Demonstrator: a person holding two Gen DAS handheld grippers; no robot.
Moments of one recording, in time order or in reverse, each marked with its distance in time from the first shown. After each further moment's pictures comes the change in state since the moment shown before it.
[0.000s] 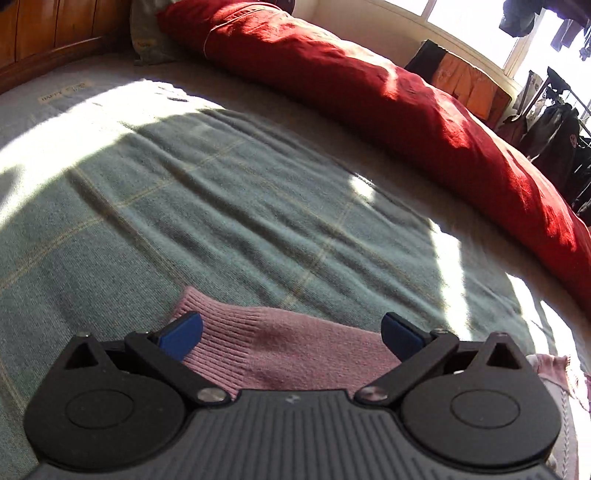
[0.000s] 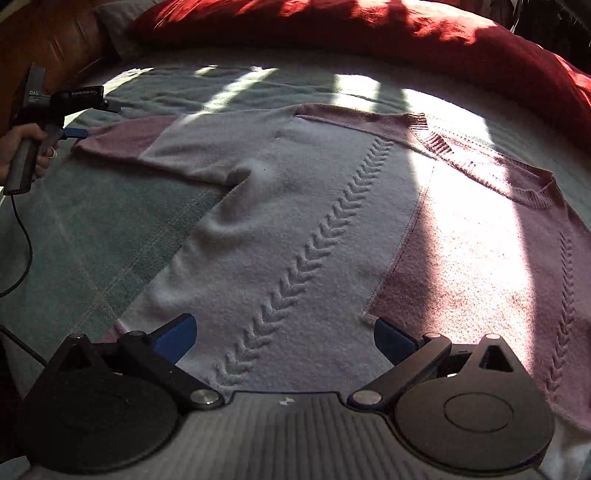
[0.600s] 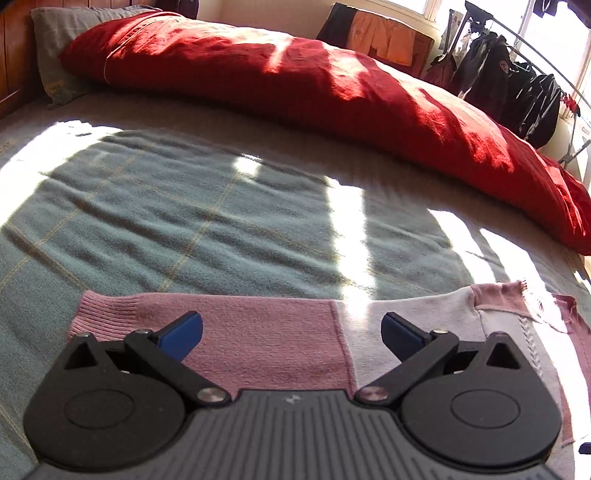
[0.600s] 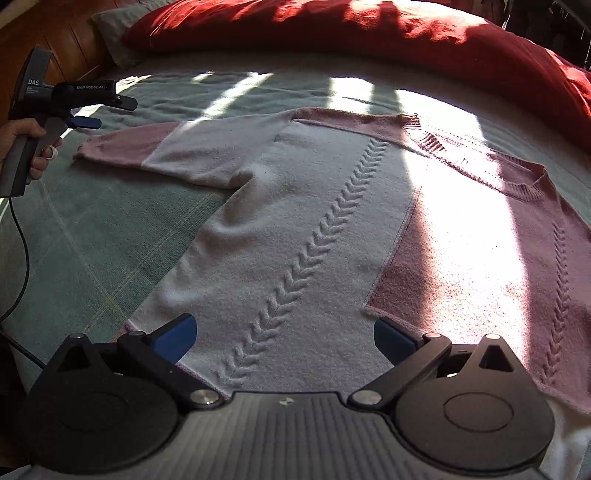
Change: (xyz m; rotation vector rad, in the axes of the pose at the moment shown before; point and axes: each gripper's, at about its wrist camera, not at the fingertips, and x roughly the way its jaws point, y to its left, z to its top) left arm -0.026 -0.111 -0.030 0.286 0.081 -0.094; right arm -0.014 -0.003 -0.006 0.042 -0.013 0.006
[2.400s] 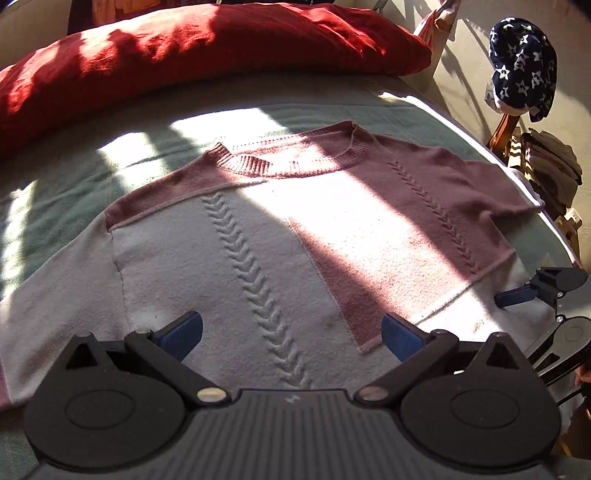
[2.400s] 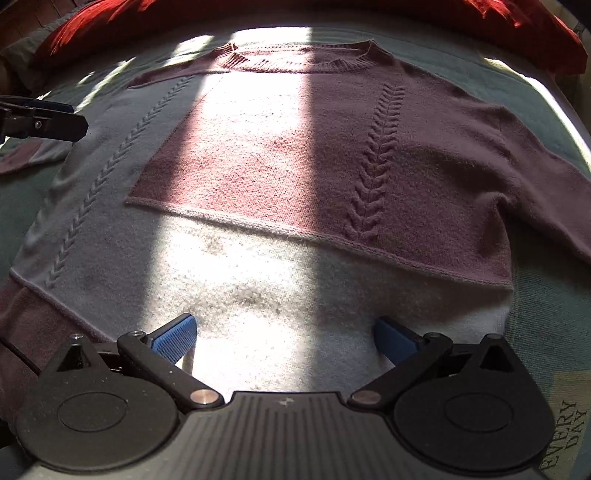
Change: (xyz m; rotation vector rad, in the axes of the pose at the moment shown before) left arm 0.008 -0.276 -0.098 0.520 0.243 -0.272; right arm -0.018 -0.142 -0.081 0.221 0.106 -0.133
